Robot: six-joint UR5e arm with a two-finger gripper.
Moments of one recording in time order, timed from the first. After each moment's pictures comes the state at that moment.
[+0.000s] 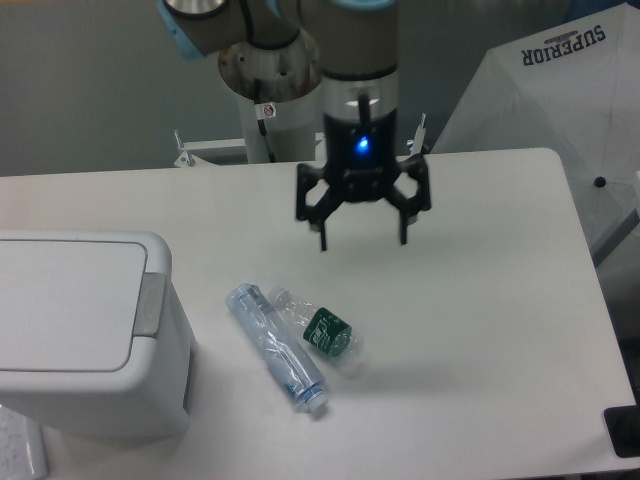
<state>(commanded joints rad) 2.40 -1.71 -1.55 -0.92 1.41 0.13</state>
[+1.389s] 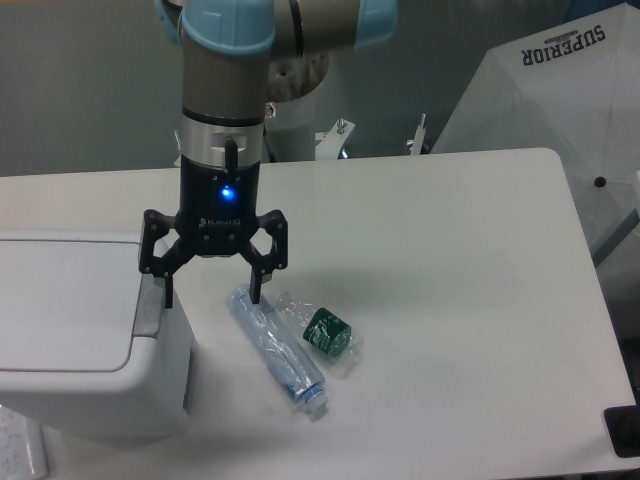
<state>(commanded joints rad) 2.25 -1.75 -1.57 -0.84 1.30 -0.06</state>
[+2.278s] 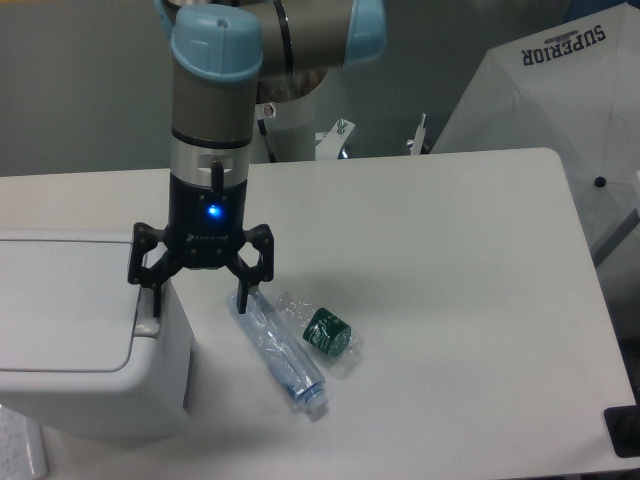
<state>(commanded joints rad) 2.23 -1.77 -1.57 -0.84 1.30 -0.06</state>
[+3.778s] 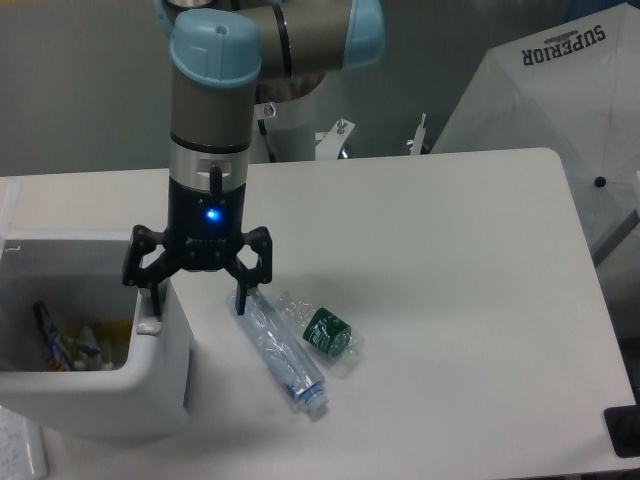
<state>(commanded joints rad) 2.23 -1.76 -1.55 -0.84 1.30 -0.05</state>
